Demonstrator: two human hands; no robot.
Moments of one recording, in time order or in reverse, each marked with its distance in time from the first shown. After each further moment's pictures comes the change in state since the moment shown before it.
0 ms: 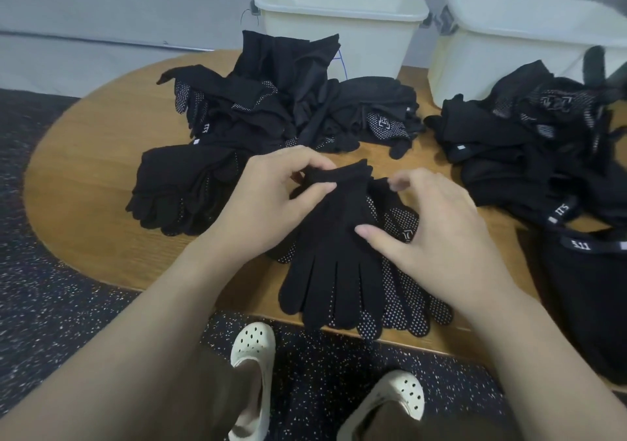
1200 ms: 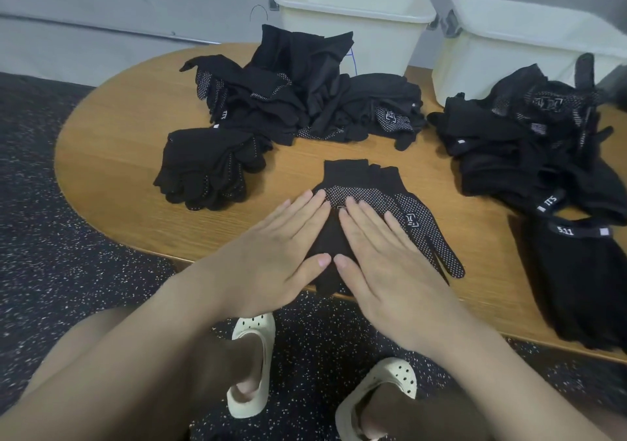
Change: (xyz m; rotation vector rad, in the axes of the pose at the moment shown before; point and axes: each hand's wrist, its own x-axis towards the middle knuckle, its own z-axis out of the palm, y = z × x) left_hand -0.081 0.018 -0.015 0.566 -0.677 -0.011; right_hand -0.055 -0.043 0.019 -0.168 -0.485 -0.122
